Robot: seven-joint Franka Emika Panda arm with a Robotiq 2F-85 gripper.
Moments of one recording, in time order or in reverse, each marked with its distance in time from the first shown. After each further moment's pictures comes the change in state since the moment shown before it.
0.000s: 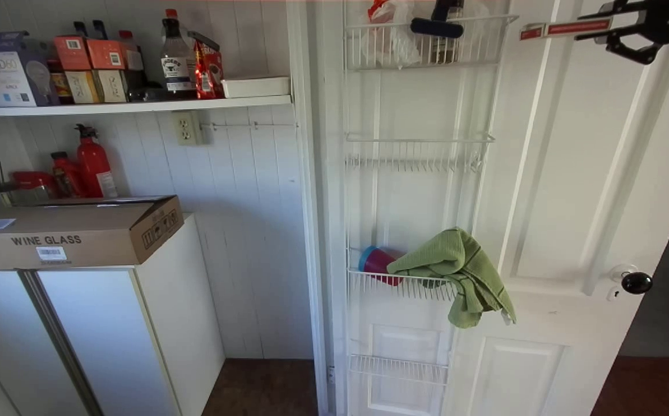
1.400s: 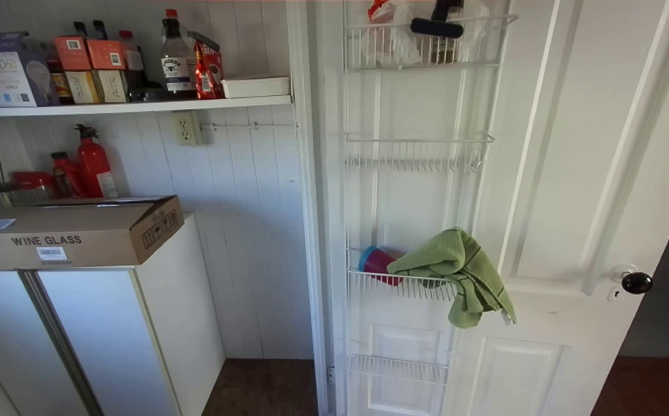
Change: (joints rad) arm 0.000 -0.070 0.026 0.104 0.007 -0.078 0.077
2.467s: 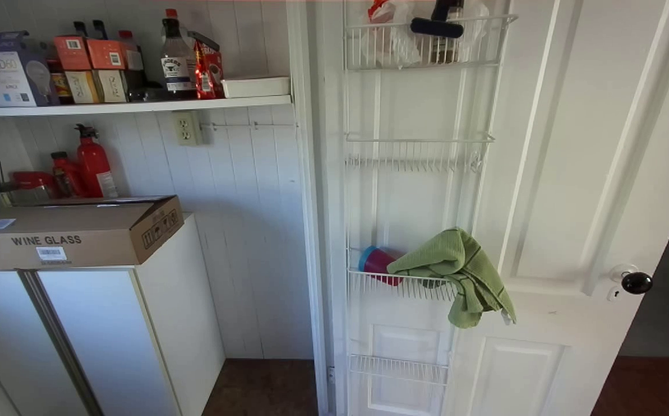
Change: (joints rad) arm -0.004 -0.001 -0.006 0.091 0.001 0.033 0.019
